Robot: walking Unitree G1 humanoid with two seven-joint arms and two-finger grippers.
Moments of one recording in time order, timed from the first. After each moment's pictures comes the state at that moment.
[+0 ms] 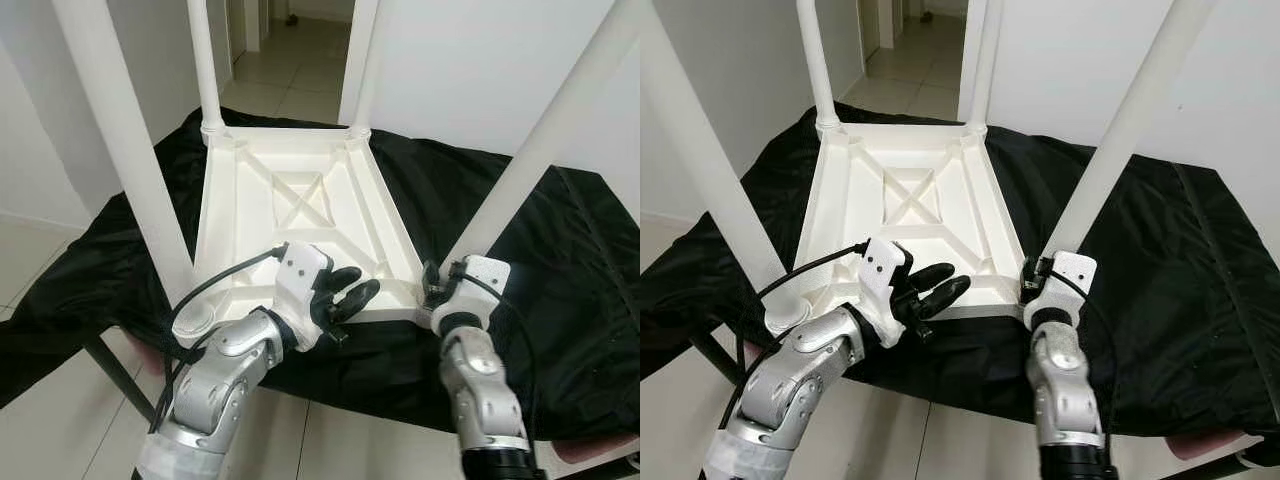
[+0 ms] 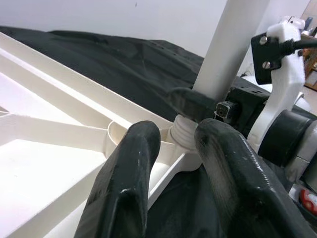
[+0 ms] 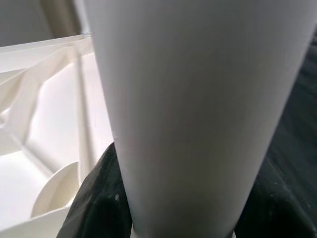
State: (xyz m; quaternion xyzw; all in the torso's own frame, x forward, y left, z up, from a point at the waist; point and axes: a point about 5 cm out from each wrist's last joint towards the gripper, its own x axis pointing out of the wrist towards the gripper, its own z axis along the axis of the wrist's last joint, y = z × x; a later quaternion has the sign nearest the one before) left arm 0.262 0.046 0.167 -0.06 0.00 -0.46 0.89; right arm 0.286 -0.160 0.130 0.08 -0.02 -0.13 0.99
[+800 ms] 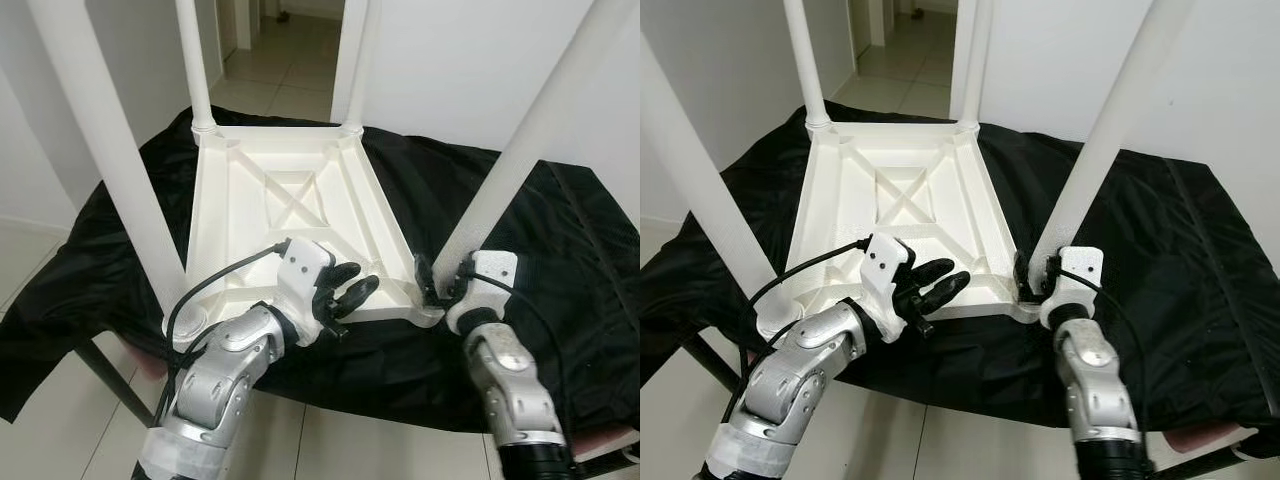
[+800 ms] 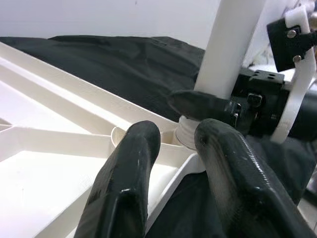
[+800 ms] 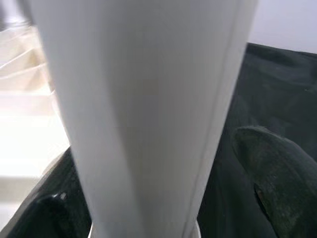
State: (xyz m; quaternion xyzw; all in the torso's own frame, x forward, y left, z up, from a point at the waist) left arm 0.263 0.041 0.169 -0.02 -0.02 -0.45 0.89; right arm 0.289 -0.195 0.133 -0.02 -0.03 0.08 1.00
